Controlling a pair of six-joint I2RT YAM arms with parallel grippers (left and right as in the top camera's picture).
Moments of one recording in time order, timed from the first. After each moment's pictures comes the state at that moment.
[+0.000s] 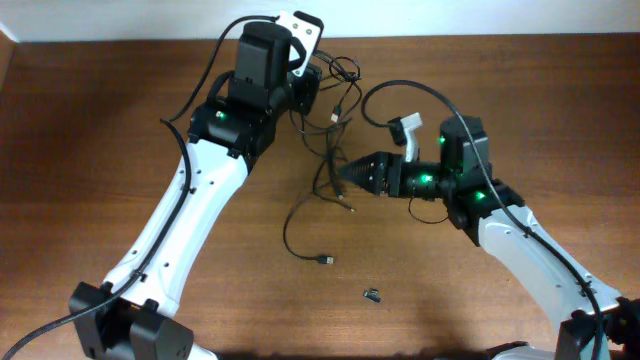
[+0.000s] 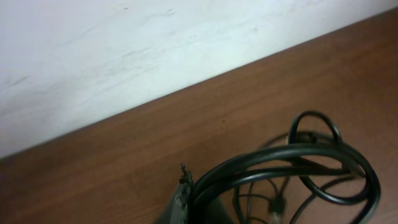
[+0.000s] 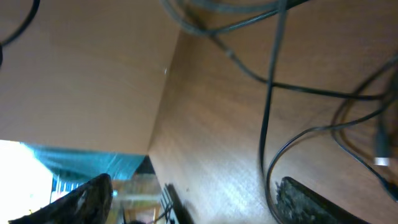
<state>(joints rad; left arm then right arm) -0.38 1.67 1.62 -0.50 -0.05 0.11 0.26 1.48 0.87 0.04 -0.95 0.69</state>
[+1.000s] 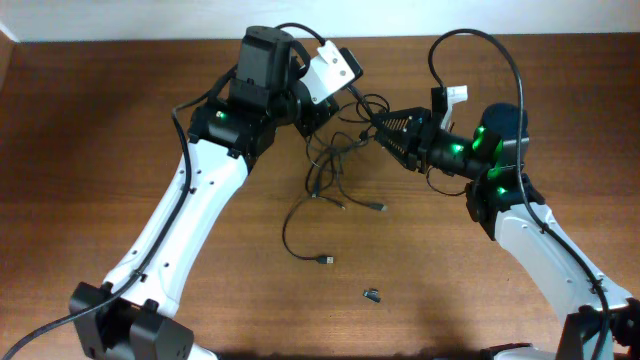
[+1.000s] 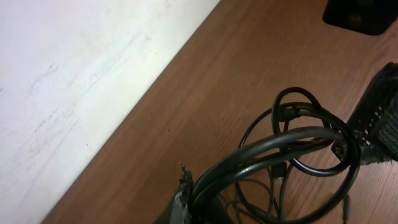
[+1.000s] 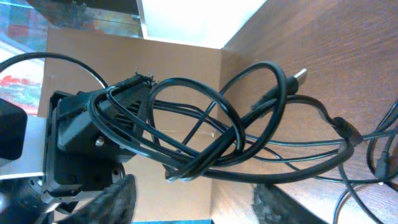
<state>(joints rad) -0.38 1.67 1.62 -0.58 0.30 0.58 0.15 1.48 0.87 0.40 -0.93 1.24</state>
